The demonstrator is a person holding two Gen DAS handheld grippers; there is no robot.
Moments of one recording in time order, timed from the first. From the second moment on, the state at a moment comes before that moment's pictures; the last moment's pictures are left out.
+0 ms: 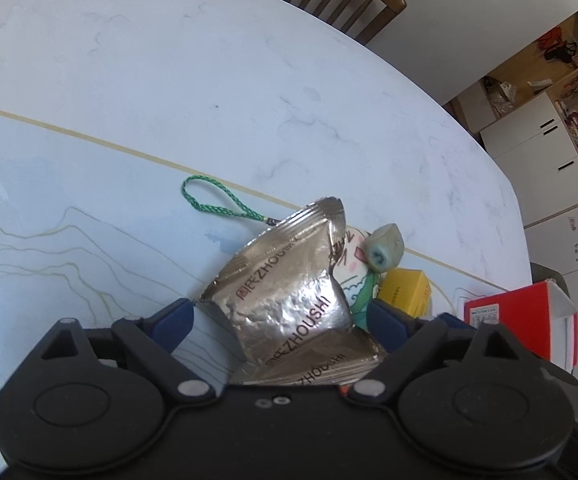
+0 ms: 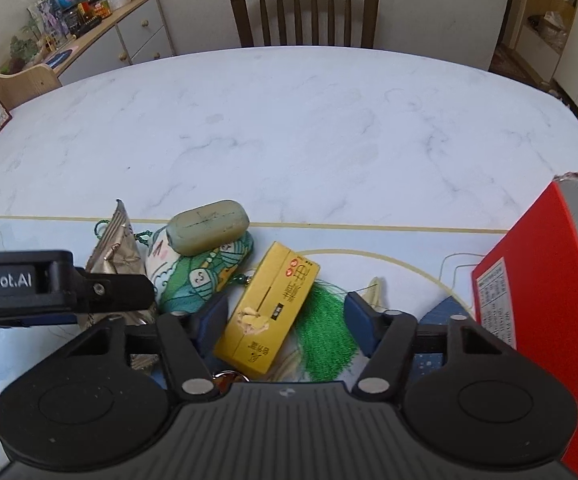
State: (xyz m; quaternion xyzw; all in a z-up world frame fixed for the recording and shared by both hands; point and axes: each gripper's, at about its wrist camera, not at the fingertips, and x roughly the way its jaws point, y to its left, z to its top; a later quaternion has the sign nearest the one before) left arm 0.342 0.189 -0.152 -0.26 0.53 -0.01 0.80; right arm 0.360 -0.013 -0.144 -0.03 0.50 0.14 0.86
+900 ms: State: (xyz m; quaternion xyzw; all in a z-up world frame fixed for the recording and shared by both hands) left arm 0.318 0.183 -0.131 -0.23 0.51 -0.03 0.83; right arm 0.319 -0.021 -0.114 -0.02 0.49 0.16 0.86
